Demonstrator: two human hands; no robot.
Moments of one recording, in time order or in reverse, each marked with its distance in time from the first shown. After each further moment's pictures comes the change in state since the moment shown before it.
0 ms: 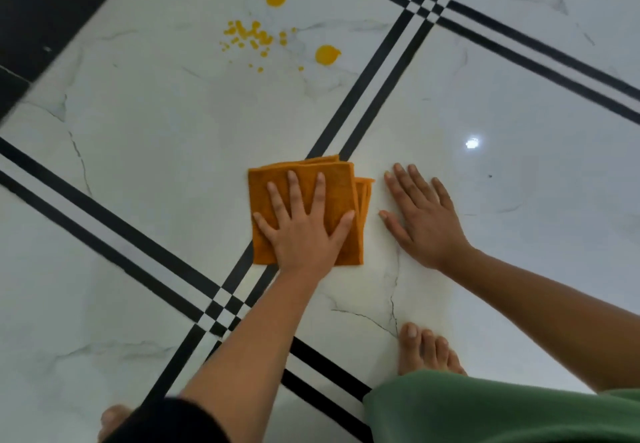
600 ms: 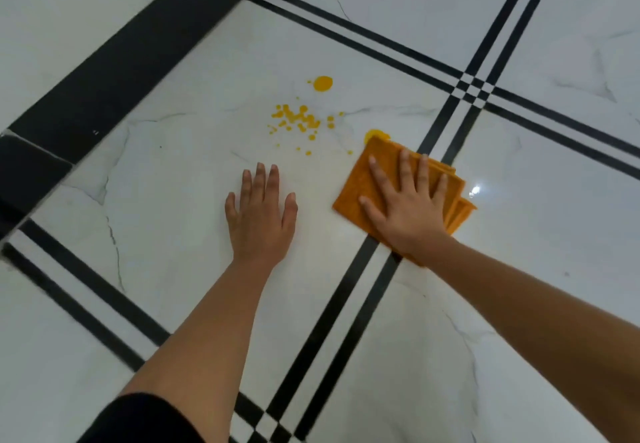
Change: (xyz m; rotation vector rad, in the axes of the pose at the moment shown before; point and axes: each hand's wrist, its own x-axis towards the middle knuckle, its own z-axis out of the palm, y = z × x) left_hand 0.157 -0.107 -0.065 -0.046 0.246 0.023; right_hand 0.174 -0.055 -0.022 -0.014 0.097 0.213
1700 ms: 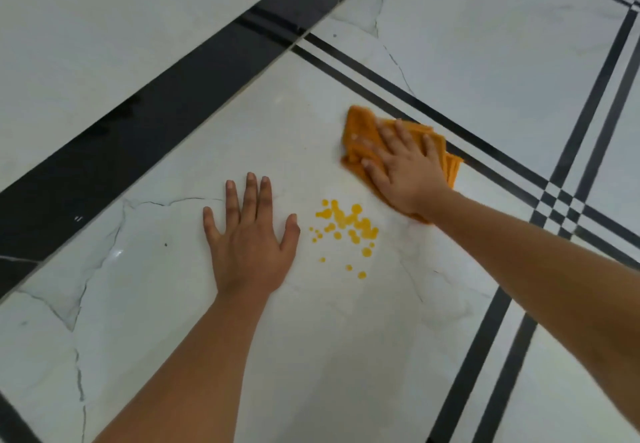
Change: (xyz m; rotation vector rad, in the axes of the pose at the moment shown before) left_hand 0.153 -0.051 -0.007 0.079 0.021 -0.090; right_hand 0.252 -0.061 -0.037 -0.069 0.027 -0.275
